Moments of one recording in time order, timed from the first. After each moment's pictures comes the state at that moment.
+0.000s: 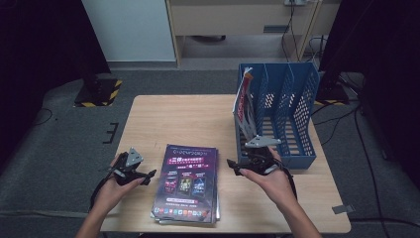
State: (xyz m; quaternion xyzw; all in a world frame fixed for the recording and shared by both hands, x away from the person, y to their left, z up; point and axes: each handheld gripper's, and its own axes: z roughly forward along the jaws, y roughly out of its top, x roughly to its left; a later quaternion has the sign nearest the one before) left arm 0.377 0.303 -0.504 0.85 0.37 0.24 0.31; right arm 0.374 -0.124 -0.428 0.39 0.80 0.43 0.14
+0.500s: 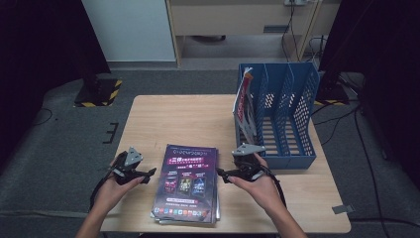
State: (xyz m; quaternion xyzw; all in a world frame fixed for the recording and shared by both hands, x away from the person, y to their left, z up) left arm 0.376 0.303 -0.498 0.84 0.37 0.24 0.32; right arm 0.369 -0.092 -0.456 0.38 0.82 0.42 0.11
